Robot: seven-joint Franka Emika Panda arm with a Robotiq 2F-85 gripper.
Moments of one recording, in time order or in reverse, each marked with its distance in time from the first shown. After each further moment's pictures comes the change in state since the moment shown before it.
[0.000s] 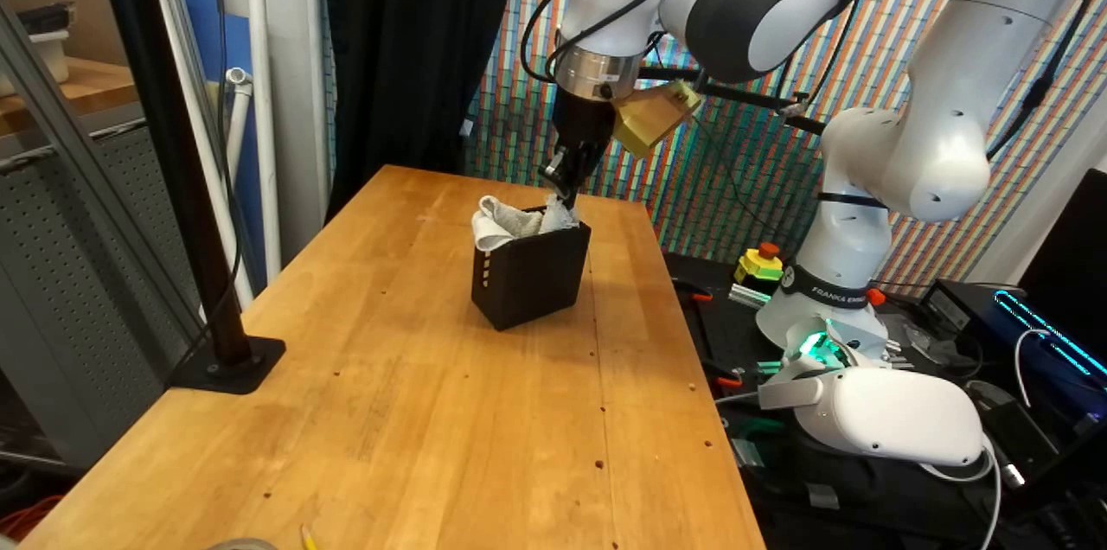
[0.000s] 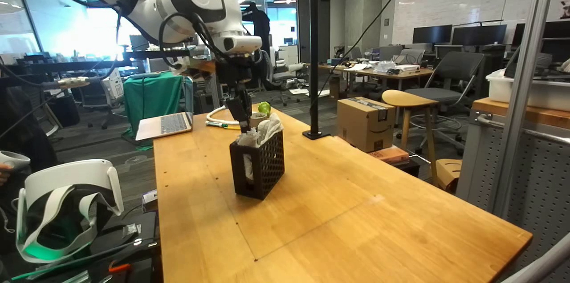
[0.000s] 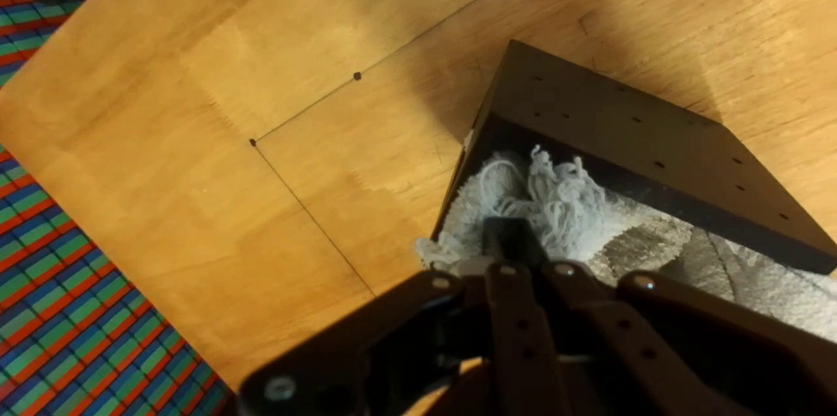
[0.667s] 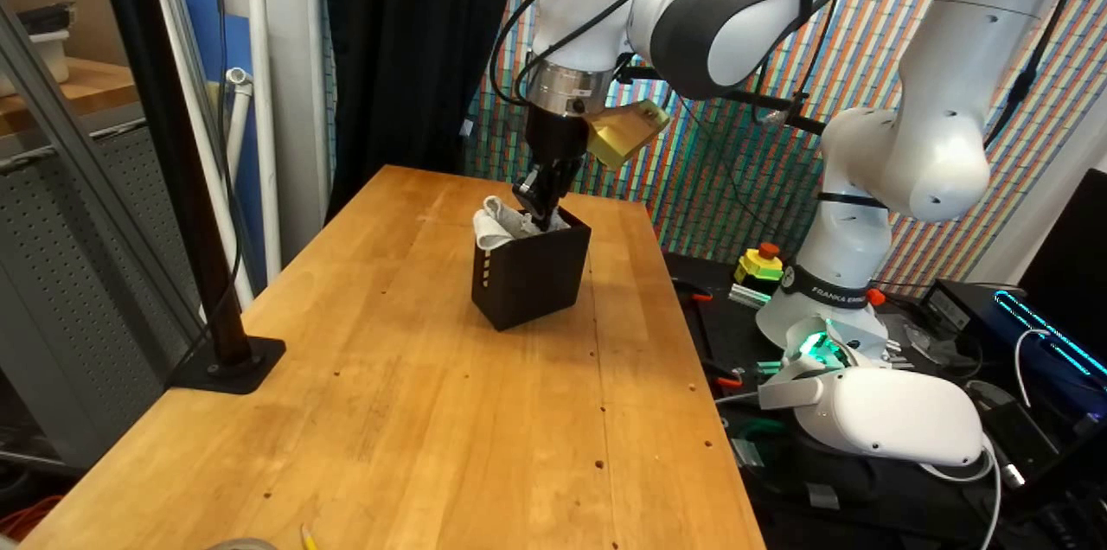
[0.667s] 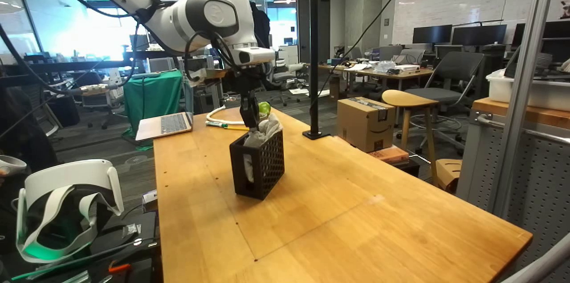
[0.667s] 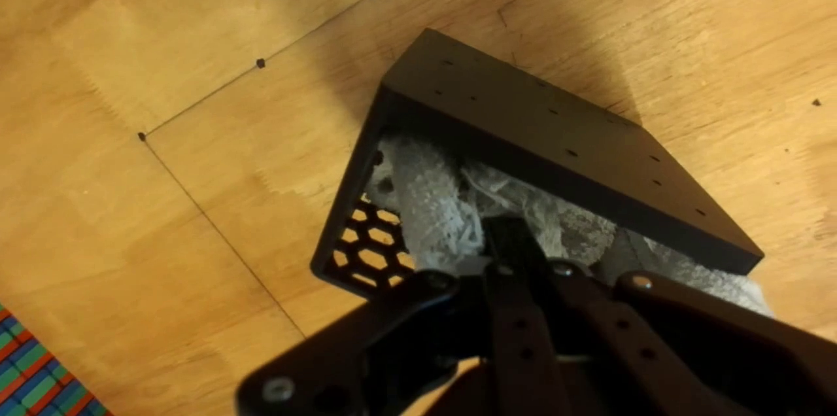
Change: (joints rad) arm 0.000 0.096 -0.017 0.035 0.075 0.116 -0.097
